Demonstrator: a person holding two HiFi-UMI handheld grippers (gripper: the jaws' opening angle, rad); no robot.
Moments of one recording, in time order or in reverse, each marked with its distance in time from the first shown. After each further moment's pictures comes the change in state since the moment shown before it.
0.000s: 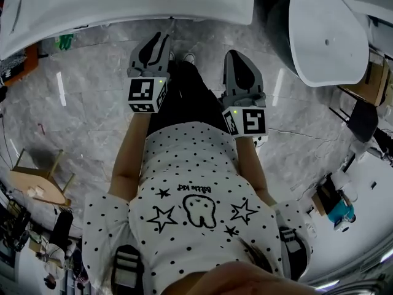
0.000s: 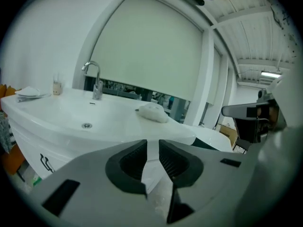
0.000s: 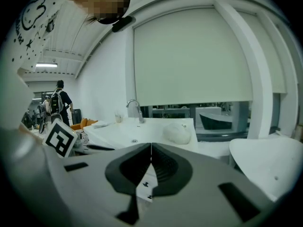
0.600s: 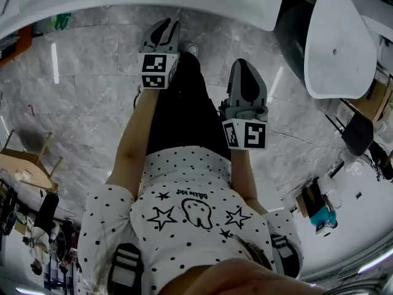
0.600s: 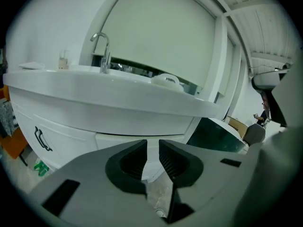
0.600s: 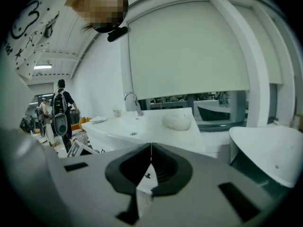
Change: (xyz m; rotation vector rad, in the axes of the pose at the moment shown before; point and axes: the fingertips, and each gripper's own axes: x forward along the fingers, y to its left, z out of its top) left arm 0.058 0.037 -0.110 -0.066 0.136 0.072; right arm 0.008 0.010 -0.049 0.052 0.049 -0.017
